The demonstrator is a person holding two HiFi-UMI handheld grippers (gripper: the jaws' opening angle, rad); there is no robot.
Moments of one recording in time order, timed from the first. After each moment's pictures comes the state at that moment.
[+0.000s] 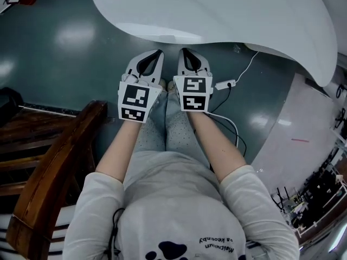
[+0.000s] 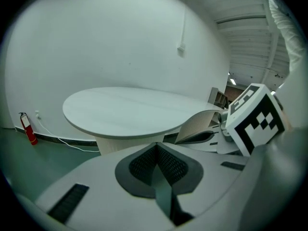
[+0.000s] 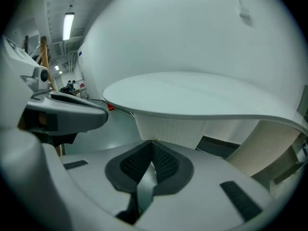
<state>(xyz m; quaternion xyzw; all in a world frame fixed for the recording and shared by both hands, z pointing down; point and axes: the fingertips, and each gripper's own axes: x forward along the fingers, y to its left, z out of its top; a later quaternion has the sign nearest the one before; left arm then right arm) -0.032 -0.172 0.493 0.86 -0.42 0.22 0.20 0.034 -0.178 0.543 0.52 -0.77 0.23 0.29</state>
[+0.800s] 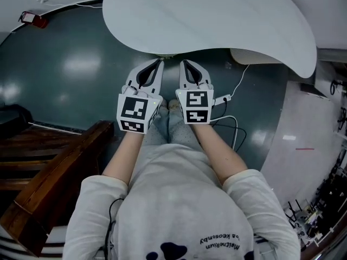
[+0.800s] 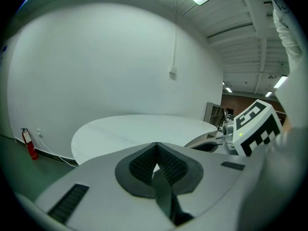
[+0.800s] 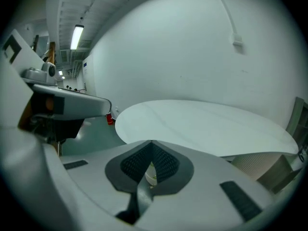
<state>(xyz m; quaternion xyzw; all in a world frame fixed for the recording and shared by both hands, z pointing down) -0.011 -0.155 0.348 0.88 -0.44 0.15 0.15 0.058 -0.157 0.410 0.55 -0.79 0.17 0.23</state>
